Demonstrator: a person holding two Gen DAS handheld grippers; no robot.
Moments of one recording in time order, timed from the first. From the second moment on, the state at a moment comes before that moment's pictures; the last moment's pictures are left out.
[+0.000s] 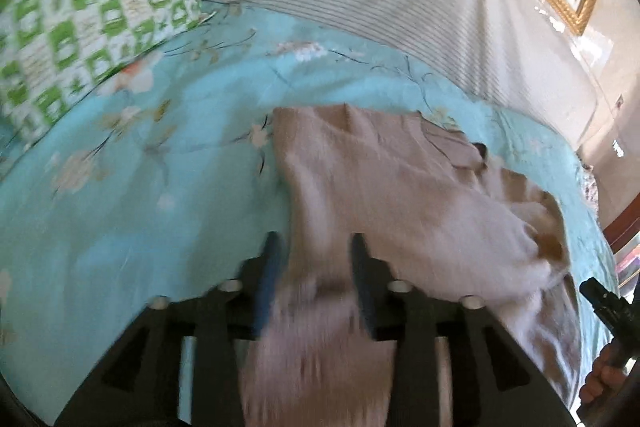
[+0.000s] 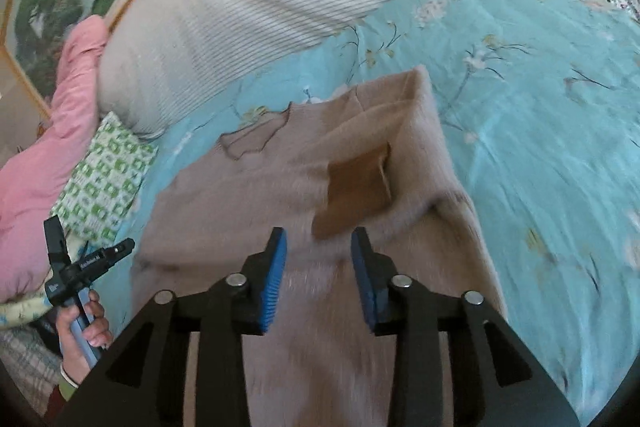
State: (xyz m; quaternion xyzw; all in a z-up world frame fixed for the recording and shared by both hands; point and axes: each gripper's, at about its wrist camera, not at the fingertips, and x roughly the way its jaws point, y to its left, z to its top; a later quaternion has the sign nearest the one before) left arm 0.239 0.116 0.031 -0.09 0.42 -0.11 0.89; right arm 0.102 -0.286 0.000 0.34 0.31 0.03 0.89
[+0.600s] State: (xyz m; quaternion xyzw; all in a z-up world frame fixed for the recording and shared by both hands) left arm 0.036 0.165 -0.004 -0.11 0.47 -0.14 0.86; right arm -0.049 -0.252 -0.012 0.31 0.31 0.06 0.89
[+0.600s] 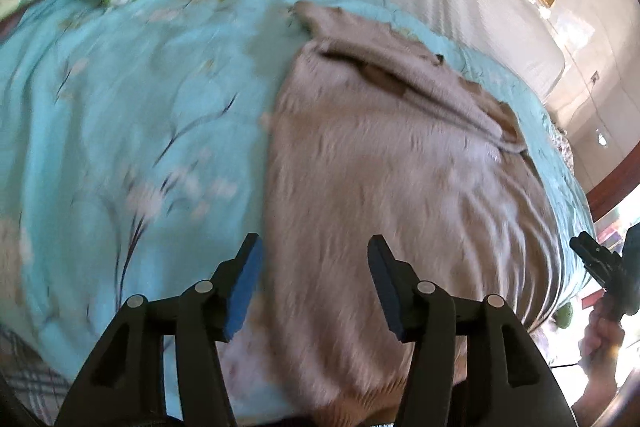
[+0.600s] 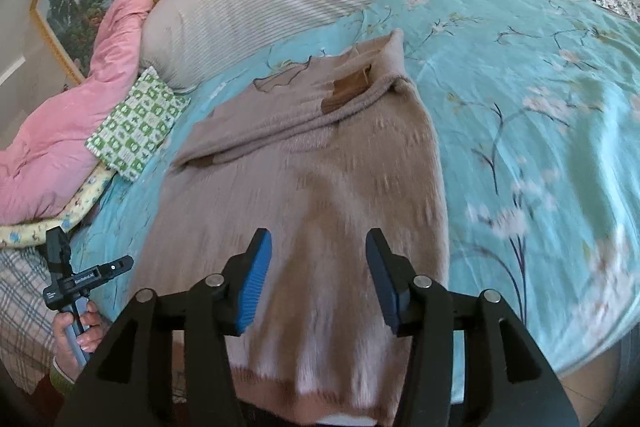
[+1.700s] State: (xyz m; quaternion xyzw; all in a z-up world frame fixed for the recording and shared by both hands) left arm -0.049 0.145 -0.051 -0.10 0.49 -0.21 0.84; right arm -0.106 -0.219 -0.105 0.30 0.37 0.14 0.87
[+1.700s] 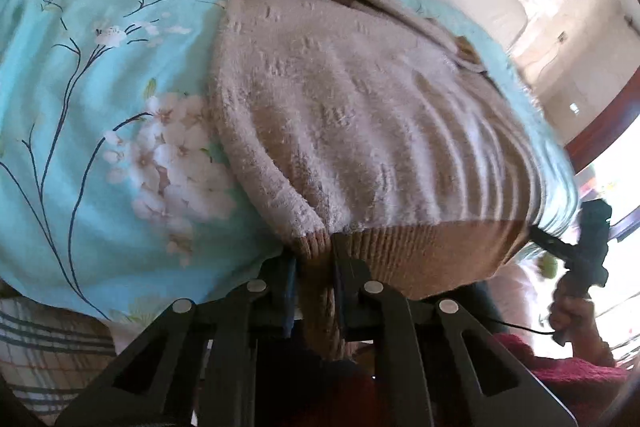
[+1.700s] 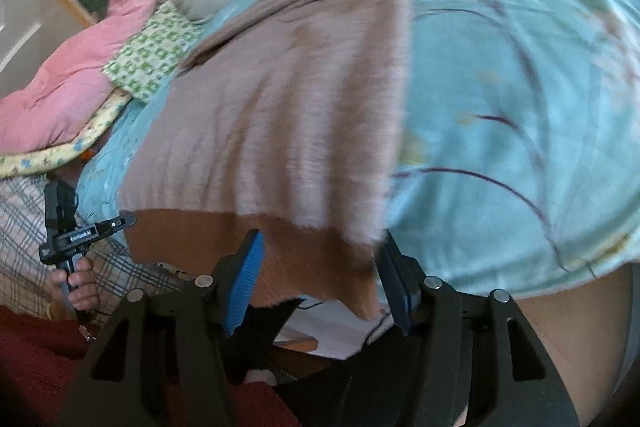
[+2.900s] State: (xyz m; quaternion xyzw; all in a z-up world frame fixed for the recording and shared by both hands) left arm 0.019 0.134 0.076 -0.12 0.30 -0.30 0.90; right arm -0.060 -0.269 0.012 0.36 0.18 0.23 0.89
